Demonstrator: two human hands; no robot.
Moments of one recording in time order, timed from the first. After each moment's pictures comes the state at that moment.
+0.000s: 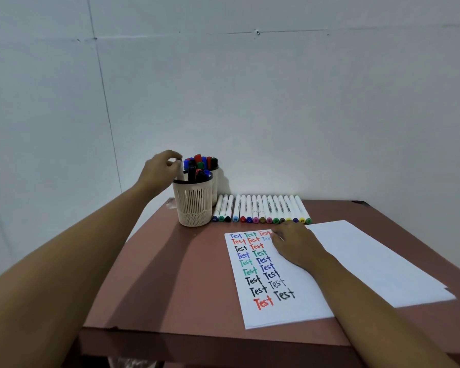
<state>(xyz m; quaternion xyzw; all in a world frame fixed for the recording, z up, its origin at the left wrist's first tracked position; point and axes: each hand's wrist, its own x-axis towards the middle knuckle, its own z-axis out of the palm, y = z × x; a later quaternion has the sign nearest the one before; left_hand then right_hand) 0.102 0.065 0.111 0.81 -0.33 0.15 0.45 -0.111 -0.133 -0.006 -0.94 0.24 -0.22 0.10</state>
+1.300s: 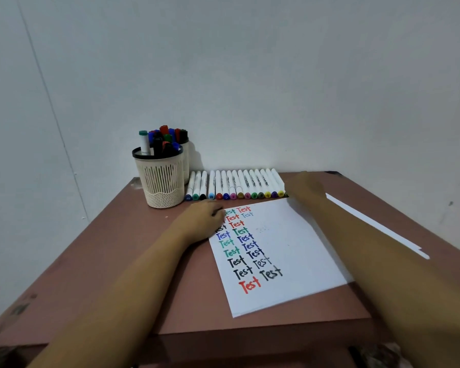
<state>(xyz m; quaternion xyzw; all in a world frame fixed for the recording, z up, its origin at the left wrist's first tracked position) 0.025 -0.003 0.002 0.82 -0.53 0.01 0.19 -0.102 -0.199 0.026 -0.80 0.50 -0.24 0.23</state>
